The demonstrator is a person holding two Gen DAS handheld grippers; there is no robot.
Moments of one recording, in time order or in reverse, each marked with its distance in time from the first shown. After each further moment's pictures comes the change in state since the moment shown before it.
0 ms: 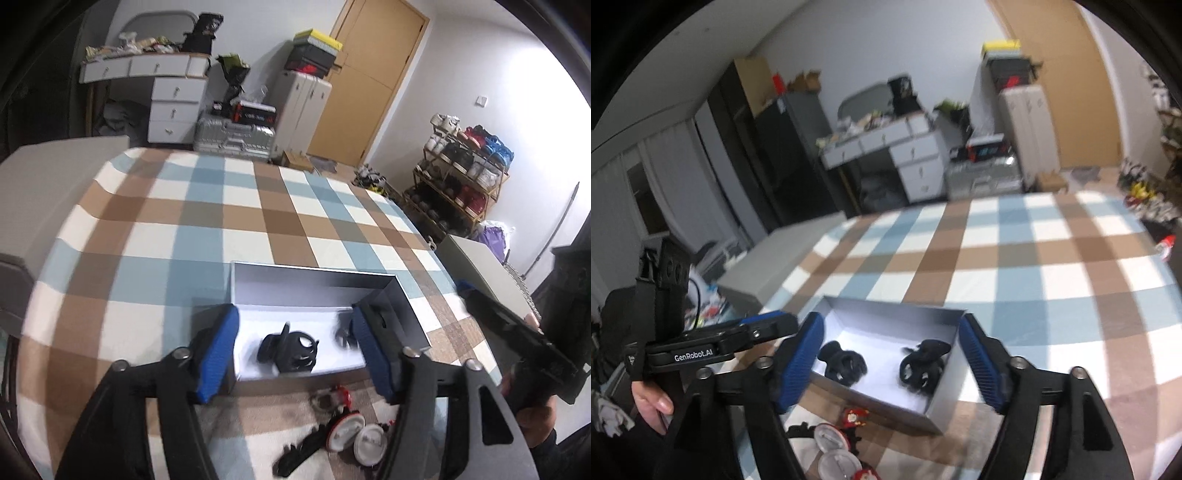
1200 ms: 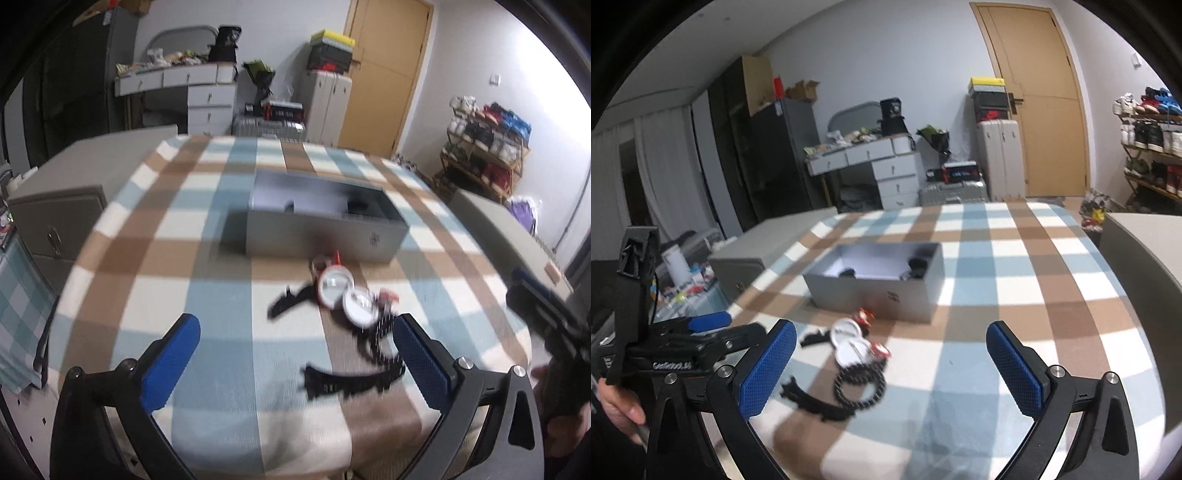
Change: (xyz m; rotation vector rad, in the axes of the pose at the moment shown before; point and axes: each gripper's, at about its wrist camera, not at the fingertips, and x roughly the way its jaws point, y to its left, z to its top) left arm -0.046 -0.034 -0.107 0.041 0.015 0.194; right arm -0.098 0.039 -0.090 -0.088 -0.018 -0.150
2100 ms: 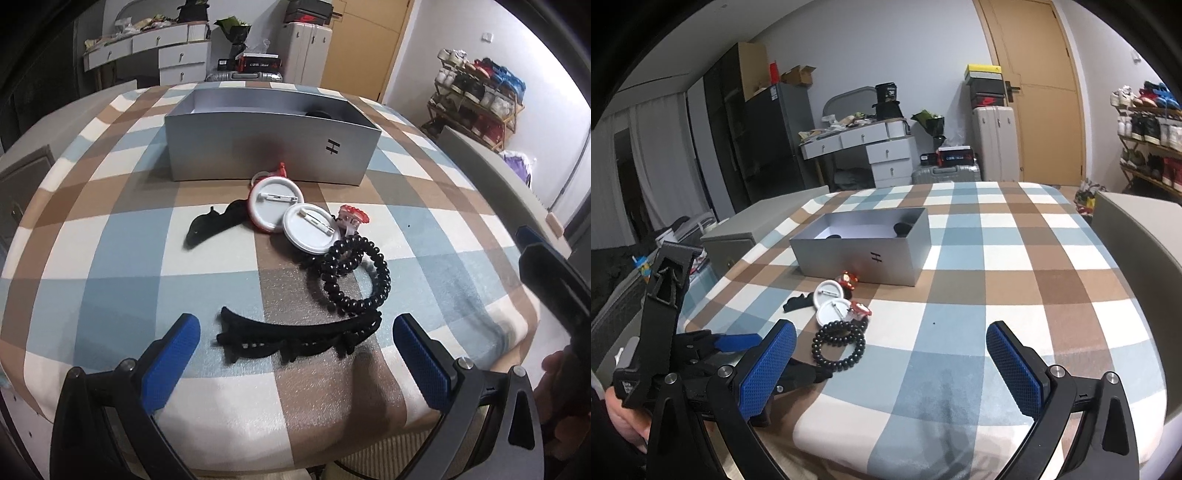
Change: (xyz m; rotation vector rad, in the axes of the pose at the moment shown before) left arm 0.039 -0.045 -0.031 0.064 0.168 -0.033; right arm 0.000 -0.012 -0.026 0.012 0.040 -0.004
